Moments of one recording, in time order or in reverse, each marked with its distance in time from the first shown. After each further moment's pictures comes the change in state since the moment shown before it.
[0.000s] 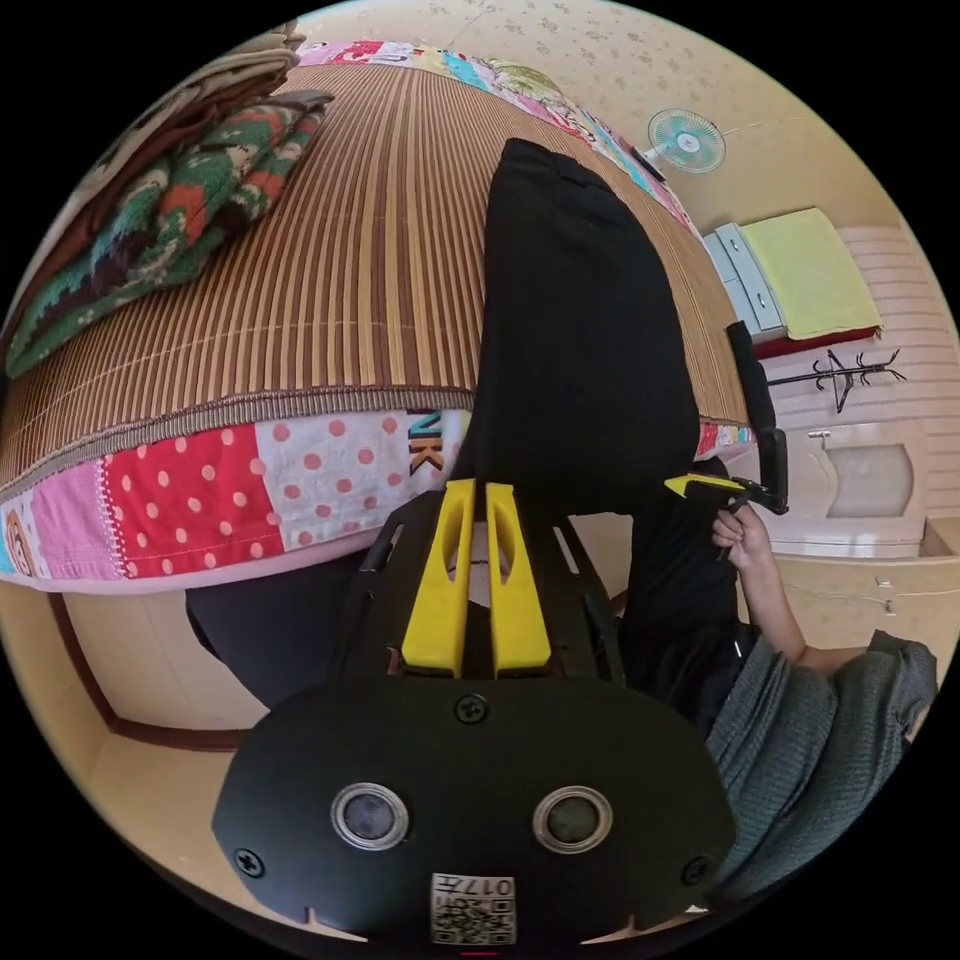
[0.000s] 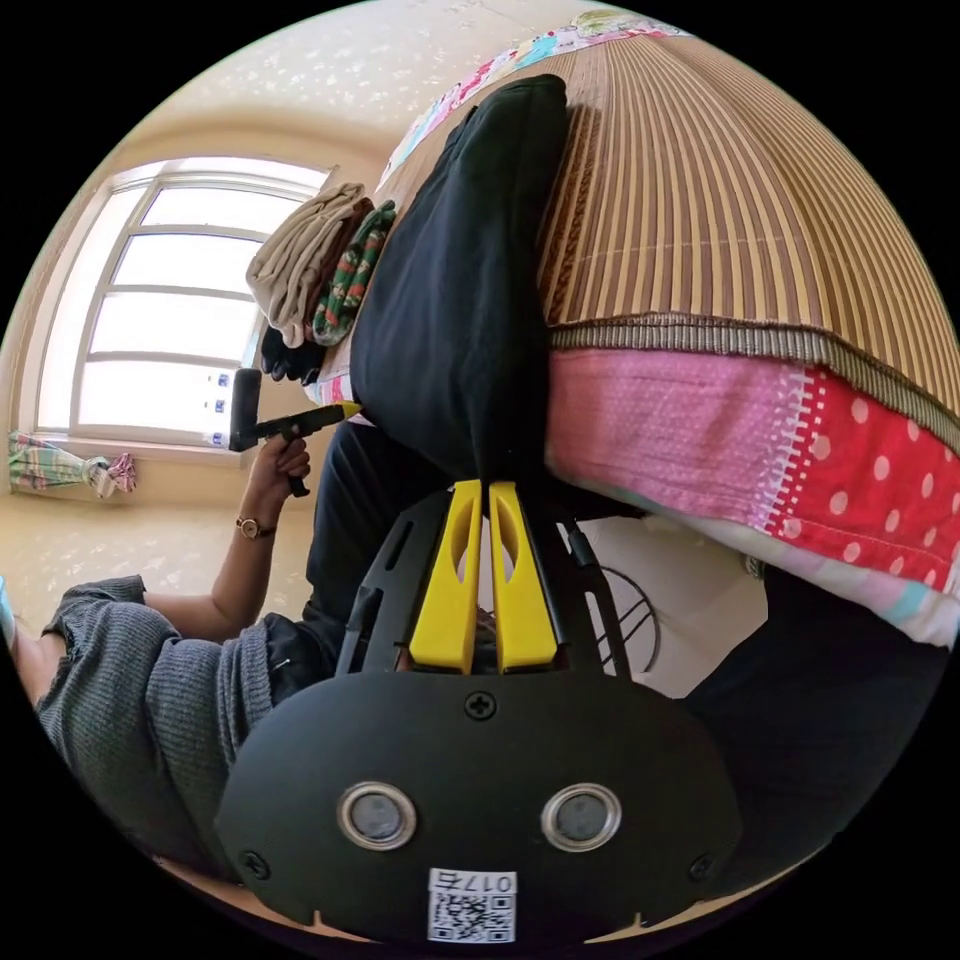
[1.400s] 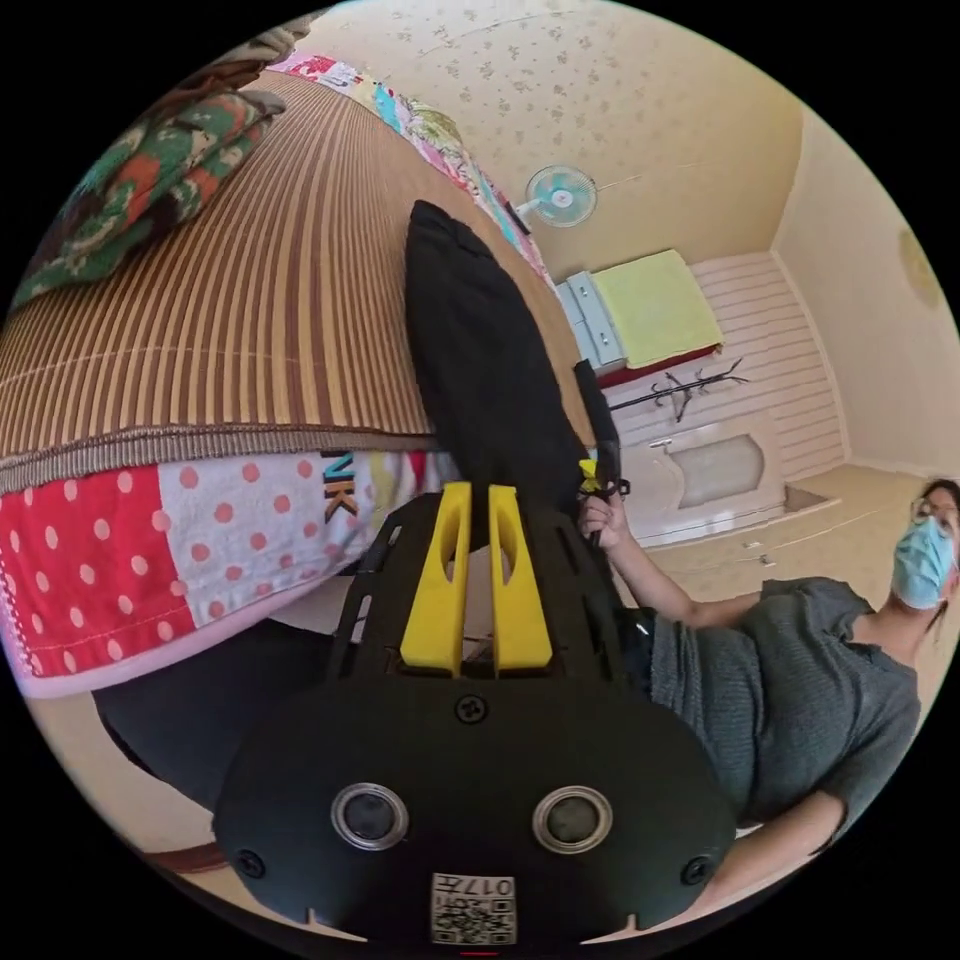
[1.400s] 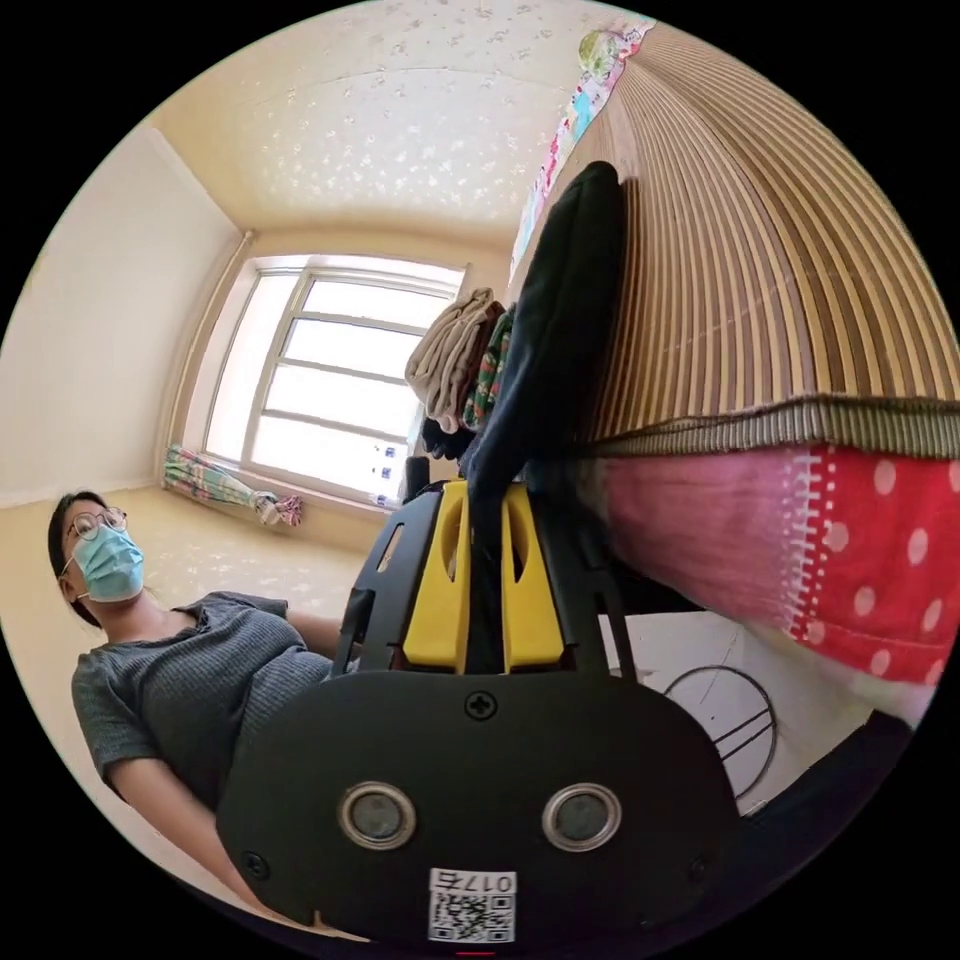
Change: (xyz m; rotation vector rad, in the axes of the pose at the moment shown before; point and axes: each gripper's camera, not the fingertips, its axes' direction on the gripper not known) left arm -0.103 0.023 -0.058 0.235 0.744 0.164; right arm 0.128 0.071 -0.177 0.347 -0.598 -0.081
